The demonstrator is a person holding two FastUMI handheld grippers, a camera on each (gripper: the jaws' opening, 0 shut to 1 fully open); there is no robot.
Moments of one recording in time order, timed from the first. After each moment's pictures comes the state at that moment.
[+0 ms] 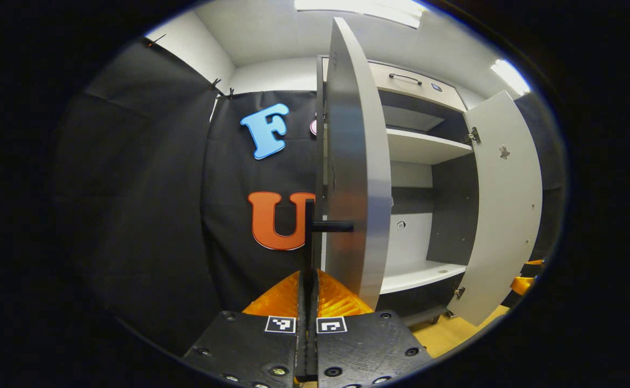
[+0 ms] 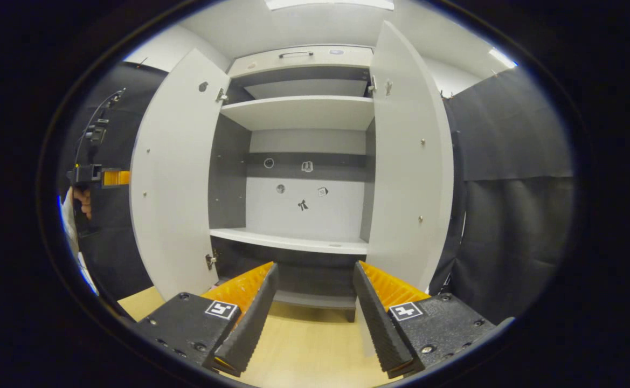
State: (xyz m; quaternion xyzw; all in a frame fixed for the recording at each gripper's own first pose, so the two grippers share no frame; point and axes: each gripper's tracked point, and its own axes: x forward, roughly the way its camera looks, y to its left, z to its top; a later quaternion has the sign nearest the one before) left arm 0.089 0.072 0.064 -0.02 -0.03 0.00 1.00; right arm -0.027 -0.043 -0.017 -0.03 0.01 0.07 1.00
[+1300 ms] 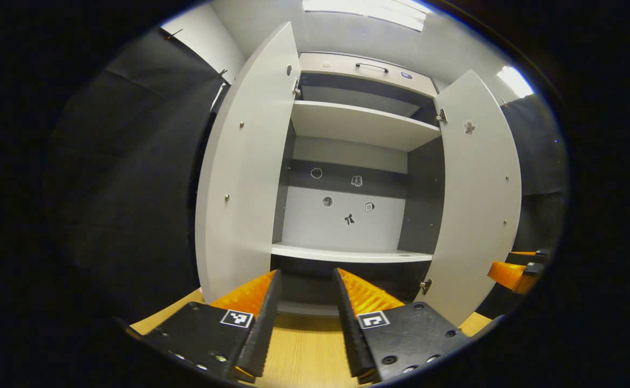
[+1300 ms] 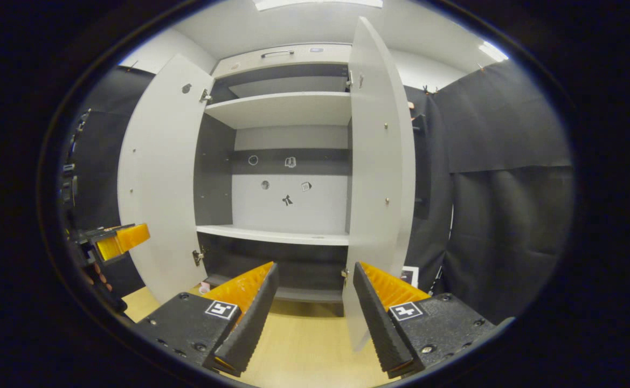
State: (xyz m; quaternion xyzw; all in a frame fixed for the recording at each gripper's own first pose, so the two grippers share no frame) left arm 0.055 -0.048 -0.021 -0.05 -0.01 0.00 1.00; right arm -0.033 -0.085 -0.032 -0.02 0.02 0.04 1.00
